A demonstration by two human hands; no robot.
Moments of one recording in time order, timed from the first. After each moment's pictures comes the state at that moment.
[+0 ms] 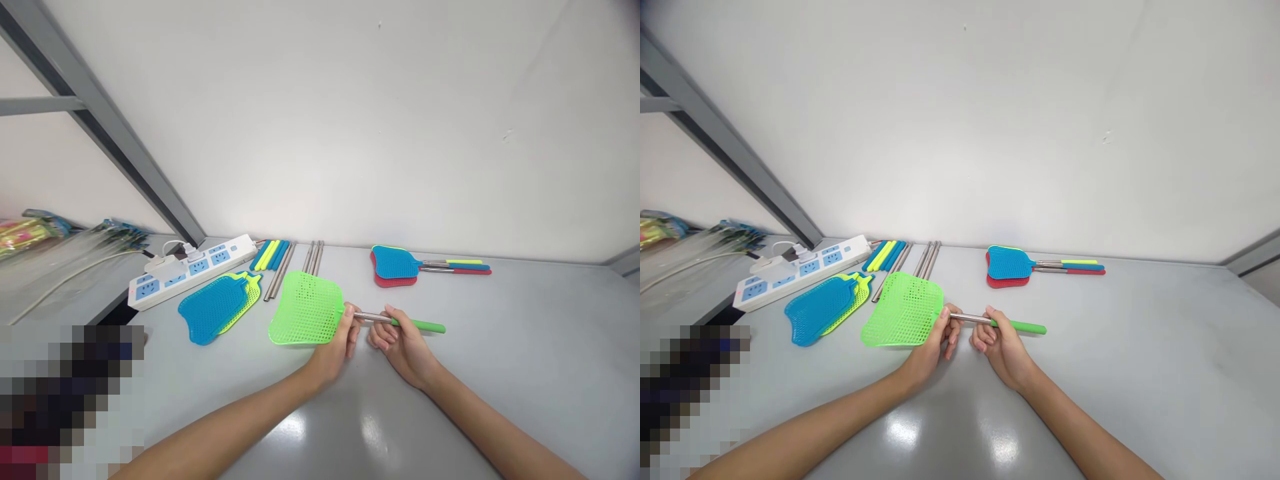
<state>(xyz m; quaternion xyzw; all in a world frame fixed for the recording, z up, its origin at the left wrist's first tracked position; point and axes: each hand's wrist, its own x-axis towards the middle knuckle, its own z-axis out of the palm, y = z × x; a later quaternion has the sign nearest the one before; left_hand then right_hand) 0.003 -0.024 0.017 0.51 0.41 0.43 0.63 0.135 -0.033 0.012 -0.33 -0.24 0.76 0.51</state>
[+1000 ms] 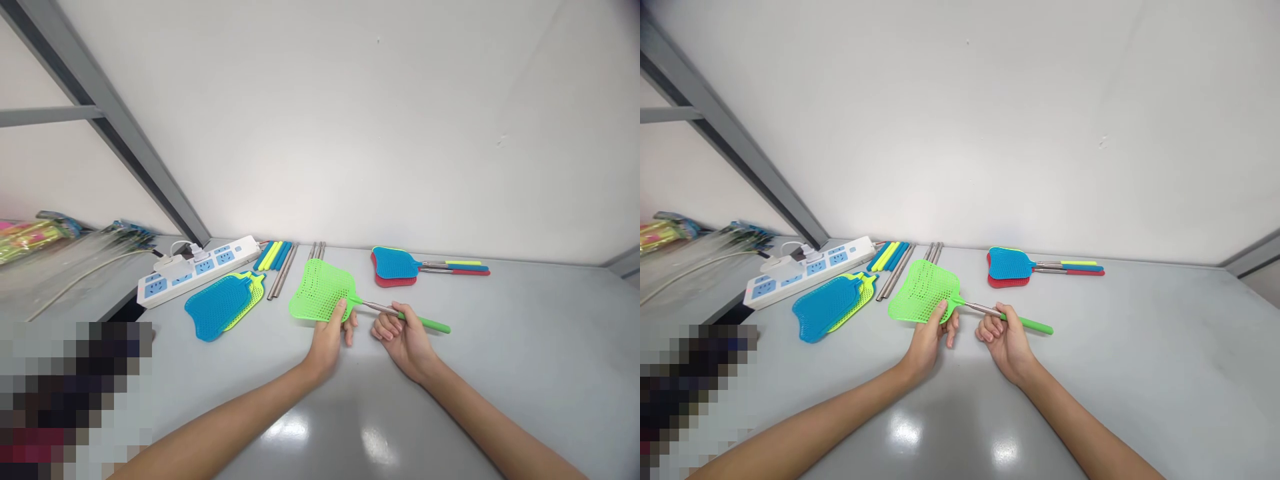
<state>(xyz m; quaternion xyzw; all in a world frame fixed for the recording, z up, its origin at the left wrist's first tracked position) 0.002 -0.019 0.014 0.47 0.42 0.50 0.60 0.138 -0.028 0.009 -0.29 -0.17 0.75 0.57</state>
